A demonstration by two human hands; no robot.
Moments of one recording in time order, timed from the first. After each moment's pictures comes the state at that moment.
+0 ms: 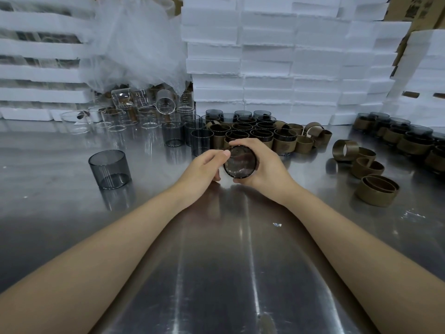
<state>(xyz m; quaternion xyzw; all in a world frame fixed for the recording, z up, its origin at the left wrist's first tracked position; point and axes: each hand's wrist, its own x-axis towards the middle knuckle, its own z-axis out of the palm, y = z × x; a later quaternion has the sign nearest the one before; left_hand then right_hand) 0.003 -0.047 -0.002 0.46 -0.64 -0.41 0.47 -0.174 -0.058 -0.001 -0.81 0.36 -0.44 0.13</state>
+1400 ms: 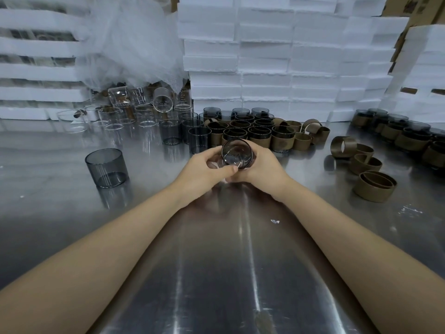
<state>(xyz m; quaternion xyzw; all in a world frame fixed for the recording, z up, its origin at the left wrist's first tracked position) 0.000 -0.043 -0.001 0.43 -0.68 -0.36 0.47 -0.165 -0.057 0.003 -0.72 0.44 -0.45 0.30</state>
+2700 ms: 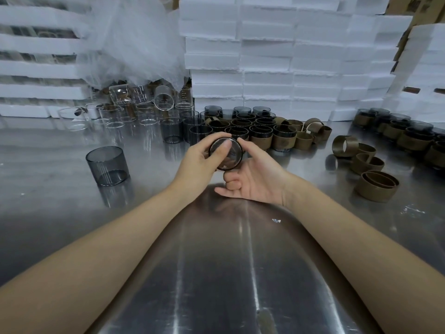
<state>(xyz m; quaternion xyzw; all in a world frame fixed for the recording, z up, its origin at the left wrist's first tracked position) -0.002 -0.042 0.002 0.36 -0.66 -0.32 0.57 -0.154 -0.043 0.014 -0.44 0.28 -0.29 0.80</state>
